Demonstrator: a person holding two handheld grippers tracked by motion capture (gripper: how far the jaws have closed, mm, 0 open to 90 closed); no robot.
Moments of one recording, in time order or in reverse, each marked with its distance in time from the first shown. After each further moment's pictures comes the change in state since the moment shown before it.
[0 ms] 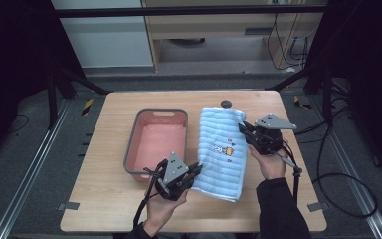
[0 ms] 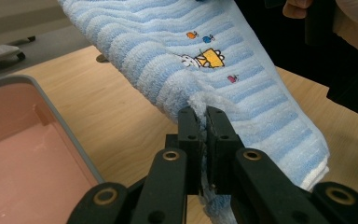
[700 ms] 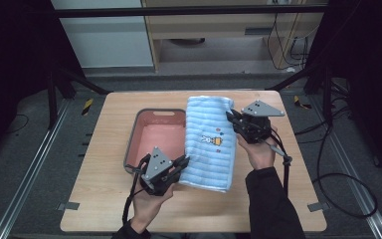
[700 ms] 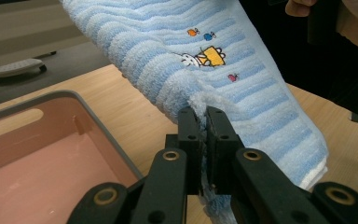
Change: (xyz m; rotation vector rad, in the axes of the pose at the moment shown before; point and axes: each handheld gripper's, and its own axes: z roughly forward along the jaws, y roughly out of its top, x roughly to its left) left arm 0.023 0.008 -0.028 -0.057 0.053 -0.010; right arm 0.024 0.045 0.010 -0.043 0.021 -0.043
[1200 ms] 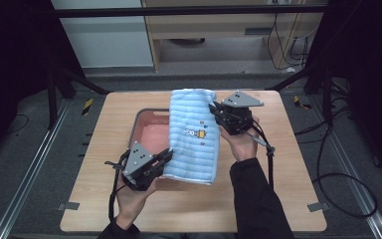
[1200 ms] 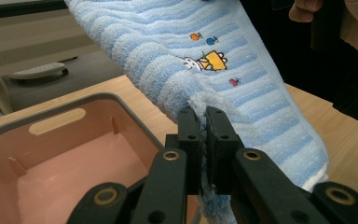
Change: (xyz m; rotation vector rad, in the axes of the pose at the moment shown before) left arm 0.031 0.000 -0.024 -0.028 0.061 -0.017; right arm 0.027 0.028 0.029 -0.024 0.040 -0.024
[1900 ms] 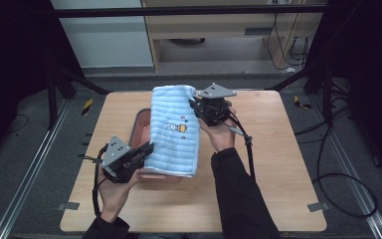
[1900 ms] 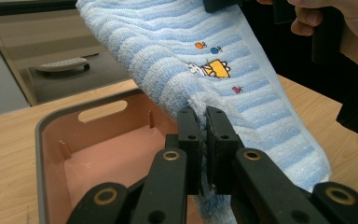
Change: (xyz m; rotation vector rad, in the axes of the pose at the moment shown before) left arm 0.041 -0.007 -0.013 -0.012 0.067 -0.064; right arm 0.021 0.013 0.053 0.014 0.056 -0.005
